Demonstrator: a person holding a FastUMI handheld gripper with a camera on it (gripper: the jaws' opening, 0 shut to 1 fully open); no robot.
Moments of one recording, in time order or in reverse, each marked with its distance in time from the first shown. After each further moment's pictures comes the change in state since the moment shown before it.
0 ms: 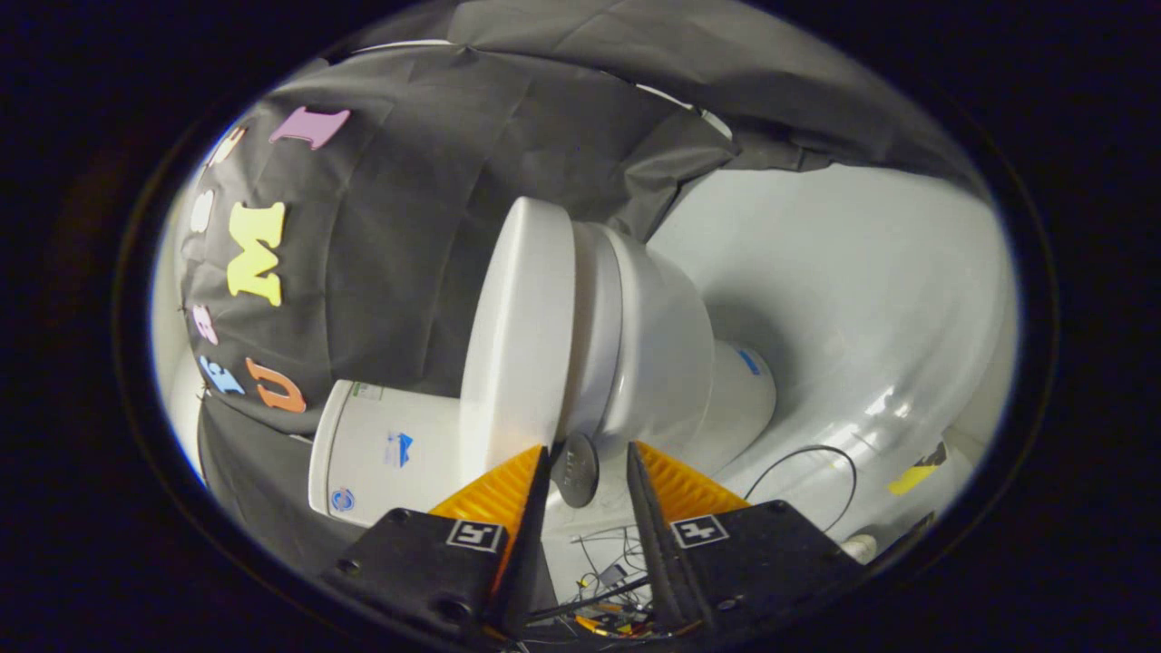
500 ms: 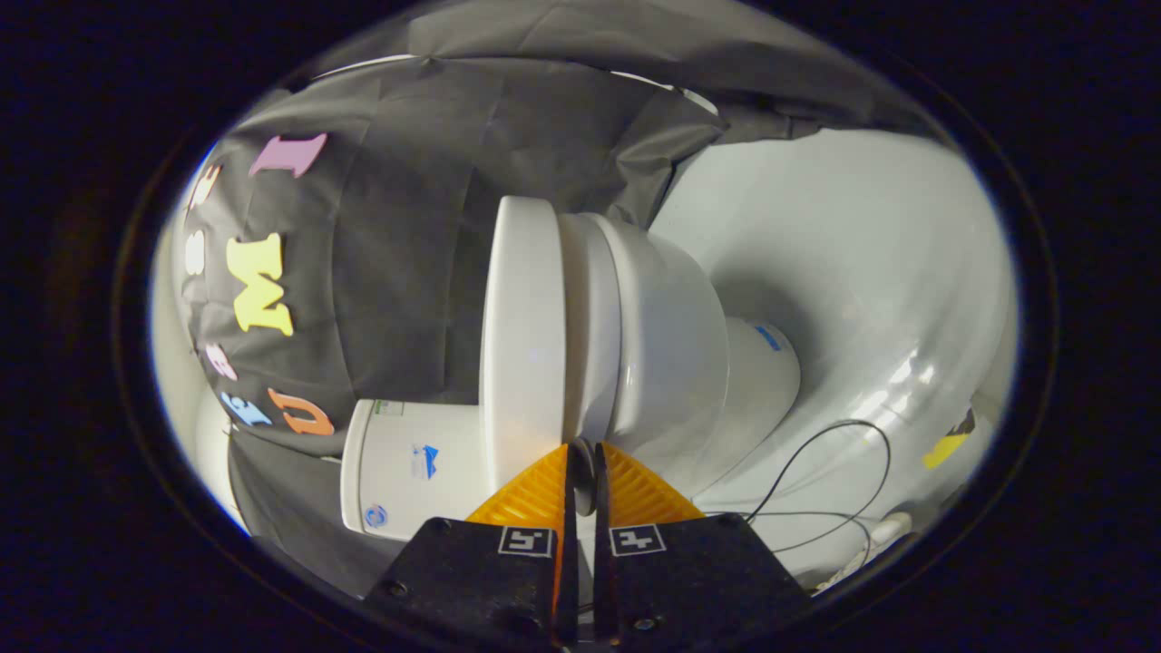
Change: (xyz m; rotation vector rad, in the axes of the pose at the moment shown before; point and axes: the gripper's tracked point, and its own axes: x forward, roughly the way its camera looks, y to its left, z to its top) arm 0.004 0.009 0.005 0.152 0.038 0.077
